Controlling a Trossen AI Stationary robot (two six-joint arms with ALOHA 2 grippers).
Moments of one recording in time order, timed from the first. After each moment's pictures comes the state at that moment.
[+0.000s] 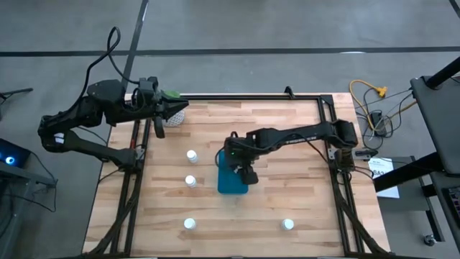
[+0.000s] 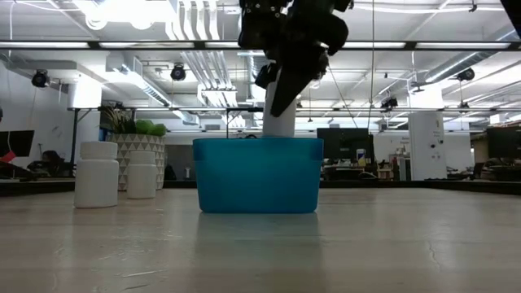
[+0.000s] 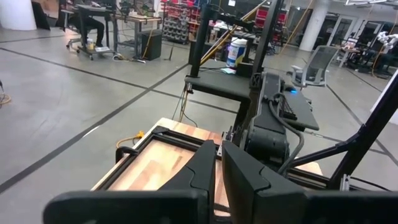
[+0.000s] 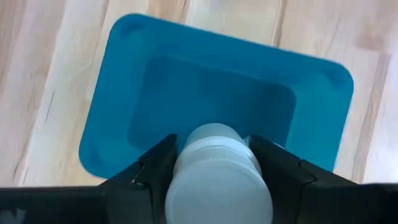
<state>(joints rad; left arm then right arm) 0.05 0.97 1.47 -0.57 -0.21 -0.20 0.04 1.96 1.62 -0.84 -0.14 -0.15</state>
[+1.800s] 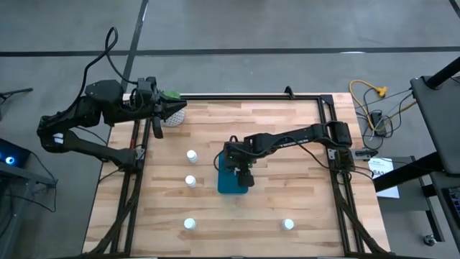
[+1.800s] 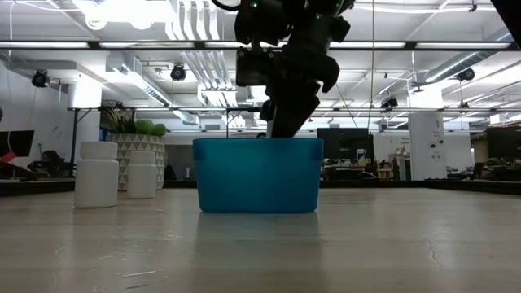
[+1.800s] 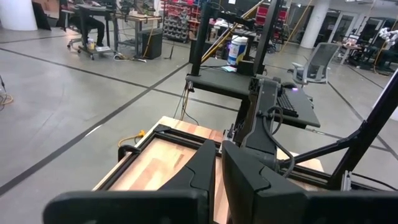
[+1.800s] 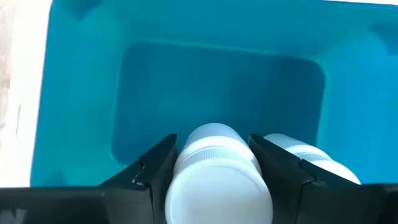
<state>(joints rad) 0.05 0.96 1.47 -0.59 -0.21 -0.19 0.02 2.01 1.52 -0.71 -0.15 -0.03</state>
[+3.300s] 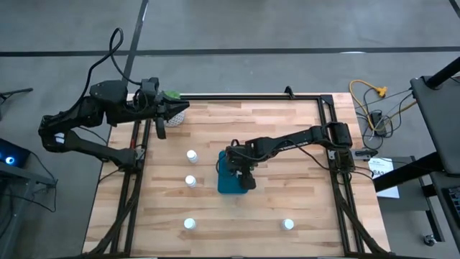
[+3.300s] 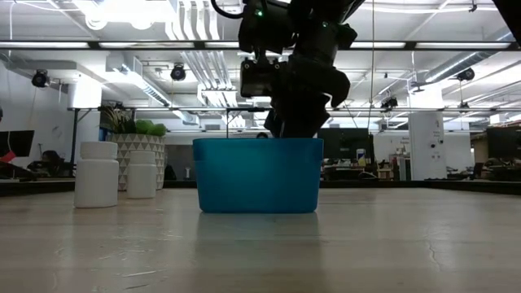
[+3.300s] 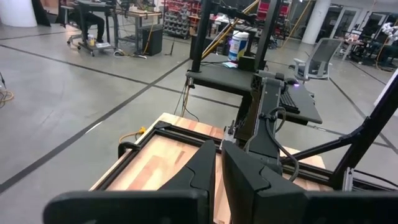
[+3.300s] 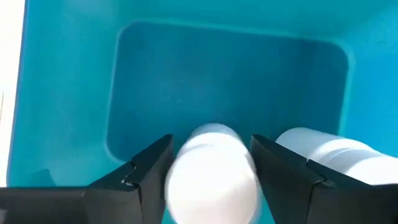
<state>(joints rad) 0.05 0.98 1.47 -0.58 -0.21 -0.19 0.04 2.01 1.45 -0.66 -0.13 -0.02</state>
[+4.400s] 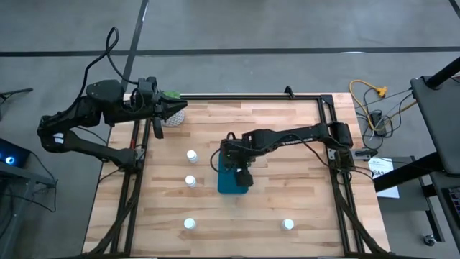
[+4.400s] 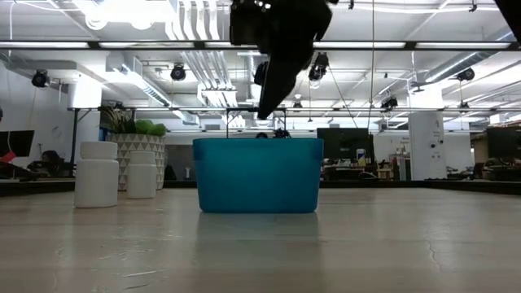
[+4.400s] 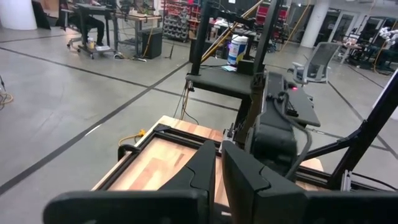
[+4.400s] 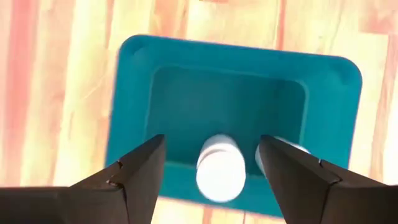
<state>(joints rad) 0.05 0.96 1.47 -0.59 -0.21 -0.19 0.06 2.00 1.74 -0.94 -0.14 -0.01</state>
